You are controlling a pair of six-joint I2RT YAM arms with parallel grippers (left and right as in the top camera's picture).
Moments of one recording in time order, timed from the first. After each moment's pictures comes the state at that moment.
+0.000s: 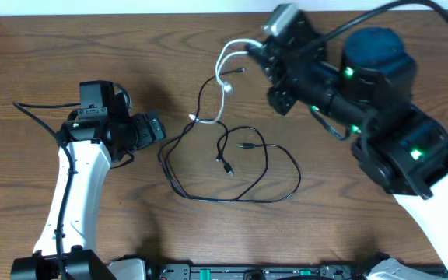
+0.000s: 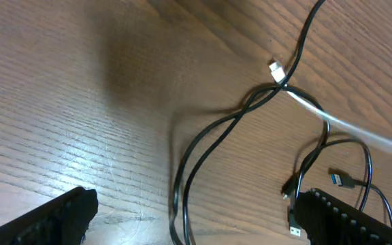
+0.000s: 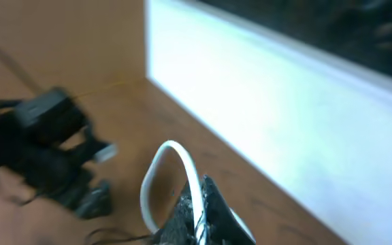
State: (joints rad) left arm 0.11 1.41 1.05 -0.84 0.23 -0.33; right arm 0.59 1.34 1.66 -0.52 -0.21 -0.15
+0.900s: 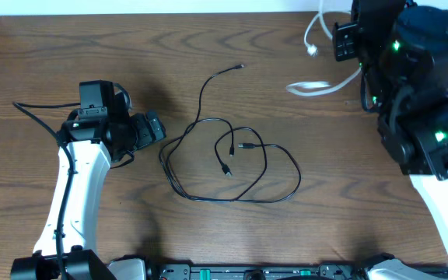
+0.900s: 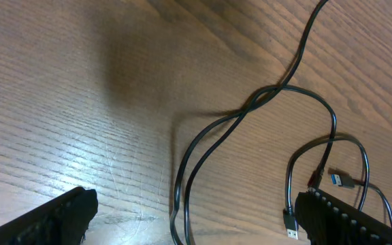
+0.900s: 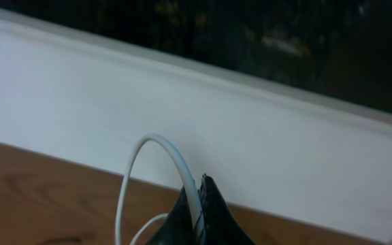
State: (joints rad) left arm 0.11 1.41 1.05 -0.84 0.23 -0.33; right arm 0.39 1.36 1.66 -0.45 0.30 -0.15
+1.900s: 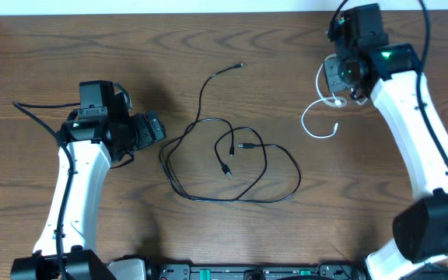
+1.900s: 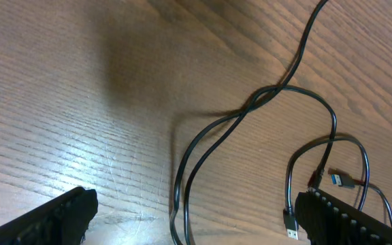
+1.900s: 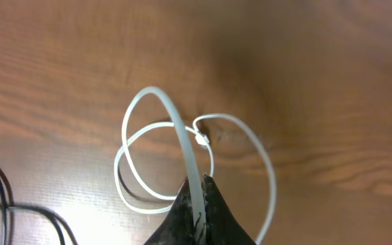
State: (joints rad) left arm 0.11 1.41 1.05 -0.84 0.23 -0.33; right arm 0.20 1.78 1.66 -0.97 0.17 -0.05
